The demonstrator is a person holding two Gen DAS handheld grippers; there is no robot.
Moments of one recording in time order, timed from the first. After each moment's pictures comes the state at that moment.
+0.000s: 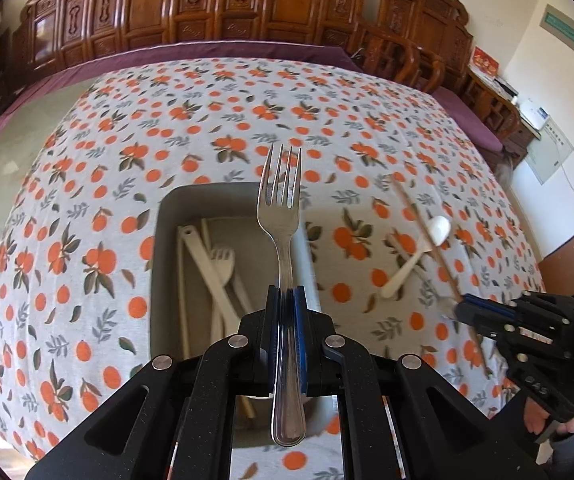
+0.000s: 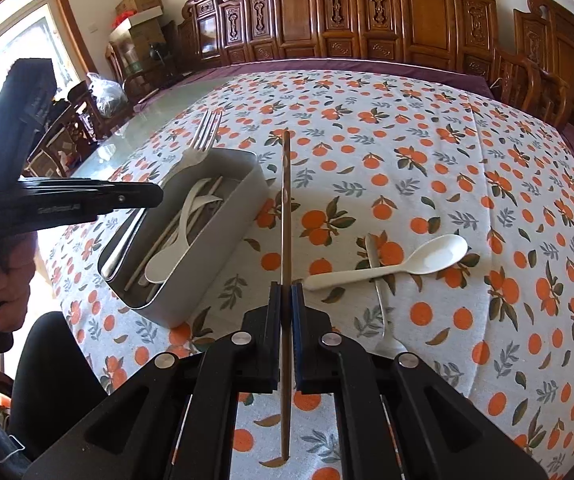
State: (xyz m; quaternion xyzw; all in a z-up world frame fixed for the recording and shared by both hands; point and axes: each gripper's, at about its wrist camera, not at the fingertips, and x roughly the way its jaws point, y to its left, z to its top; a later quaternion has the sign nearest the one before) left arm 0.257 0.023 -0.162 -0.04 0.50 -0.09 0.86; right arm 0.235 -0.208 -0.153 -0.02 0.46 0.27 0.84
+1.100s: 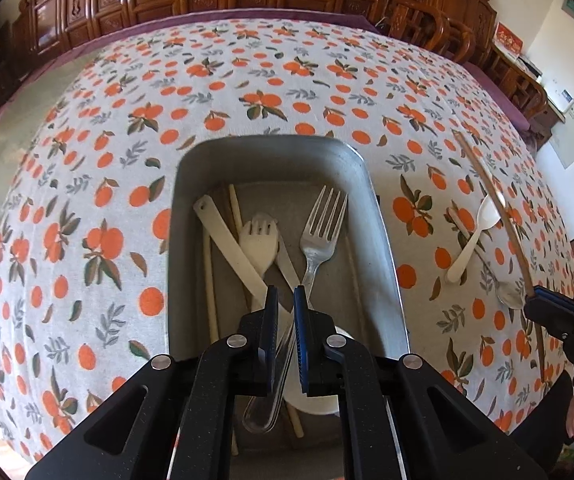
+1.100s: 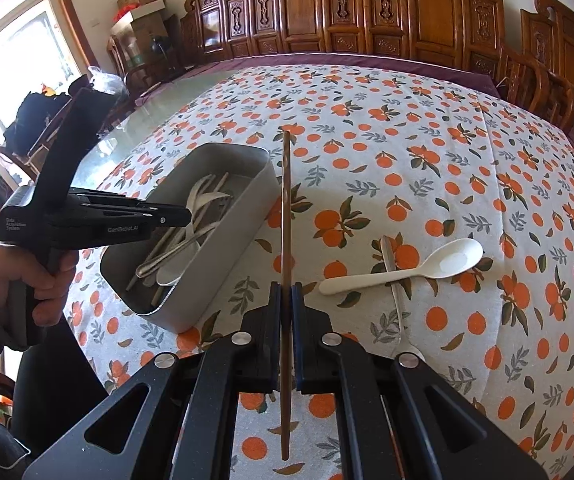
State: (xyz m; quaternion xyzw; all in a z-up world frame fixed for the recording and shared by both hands) left arm 0.276 0.040 -0.205 -0.01 0.54 -0.07 0.84; right arm 0.237 -0.189 -0.153 -0.03 0.47 0.28 0.84
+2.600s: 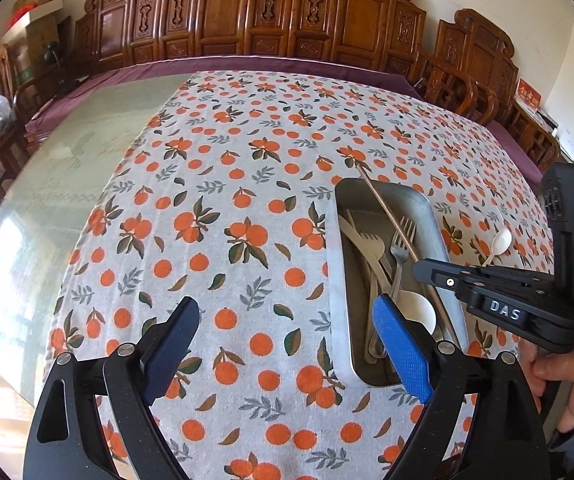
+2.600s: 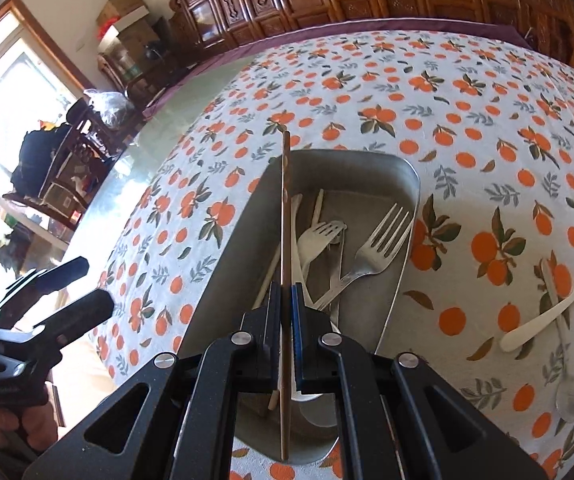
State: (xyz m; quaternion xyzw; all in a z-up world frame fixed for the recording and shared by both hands) left arm 0.202 0.142 -0.151 -0.05 0.47 -0.01 0.88; right arm 0.278 -0.059 -0.178 0.07 0.53 0.28 0.80
